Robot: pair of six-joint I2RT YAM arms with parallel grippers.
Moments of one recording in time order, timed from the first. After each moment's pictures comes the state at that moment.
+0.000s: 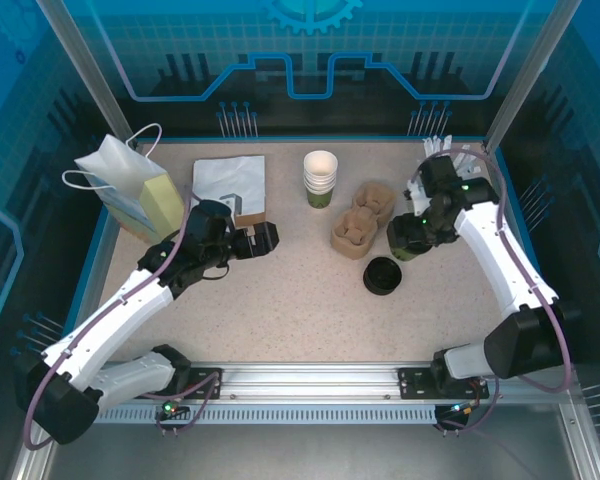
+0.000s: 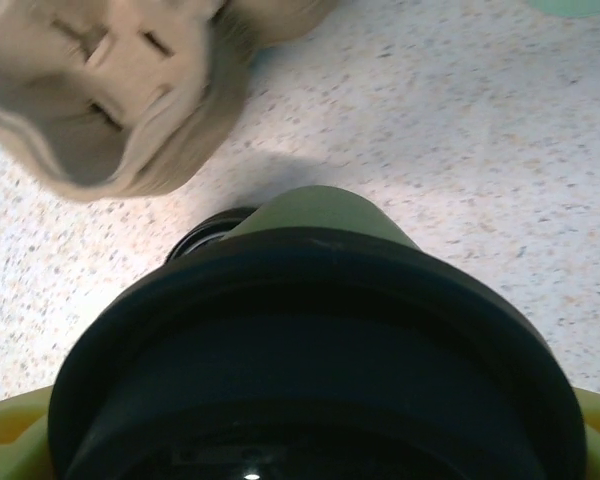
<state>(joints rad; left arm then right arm) -0.50 1.05 0.93 -0.56 0.03 -0.67 0.16 1.41 1.37 -1.25 -0.07 0.06</state>
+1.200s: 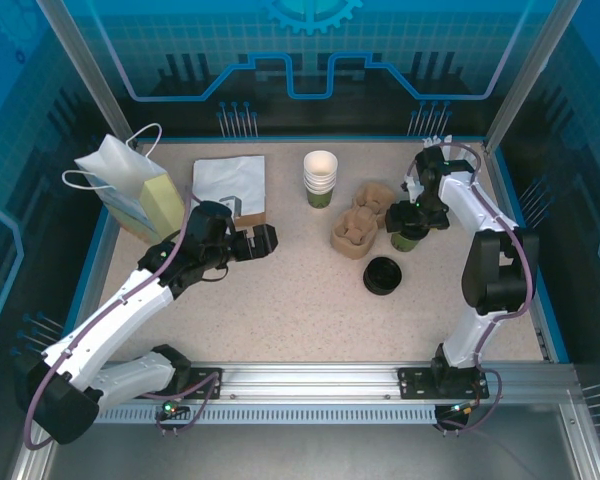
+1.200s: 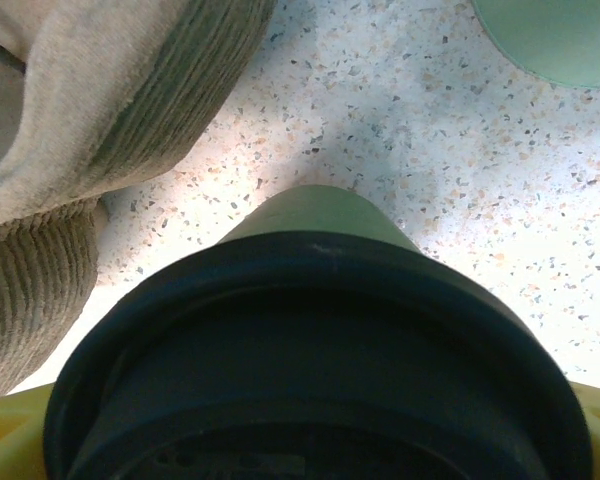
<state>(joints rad) -0.50 1.05 0.93 -0.59 0.03 -0.66 0.06 1.80 1.47 -1.10 -0.08 0.00</state>
